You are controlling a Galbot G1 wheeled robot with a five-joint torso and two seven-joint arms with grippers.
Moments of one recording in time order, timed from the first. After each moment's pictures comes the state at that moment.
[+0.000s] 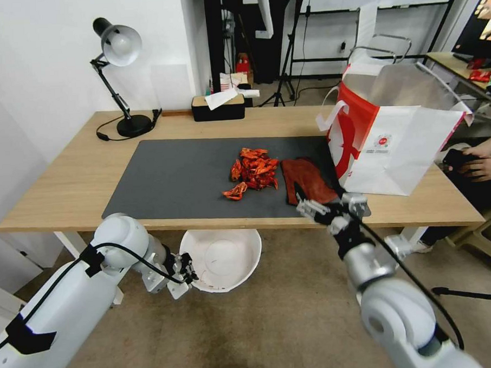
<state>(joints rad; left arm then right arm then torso) 0.88 -0.86 -0.12 -1.87 0.67 -0.48 1.42 -1.25 1.13 0.32 2.14 0.55 -0.17 0.24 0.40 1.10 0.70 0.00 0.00</state>
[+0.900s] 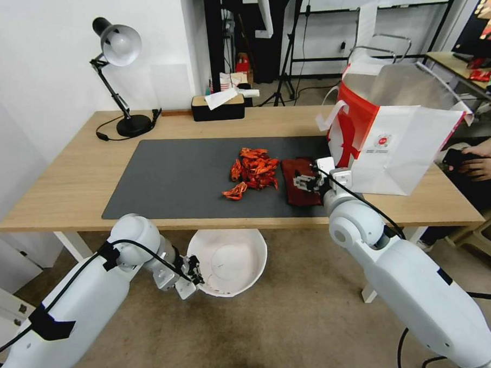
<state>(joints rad) 0.85 -0.89 -0.07 -1.80 0.68 -0.50 1.42 -0.78 1.04 0.01 1.84 0.71 -0.63 0.61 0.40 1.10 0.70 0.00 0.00</state>
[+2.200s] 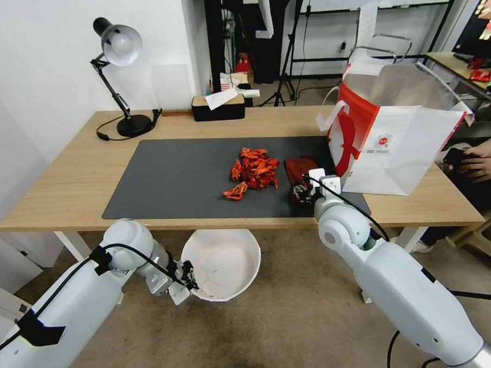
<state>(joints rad) 0.88 -0.85 -0.08 -1.80 0.65 -0.49 1.41 -0.79 1.07 -0.01 1.81 0.78 -0.62 0.65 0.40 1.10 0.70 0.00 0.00</state>
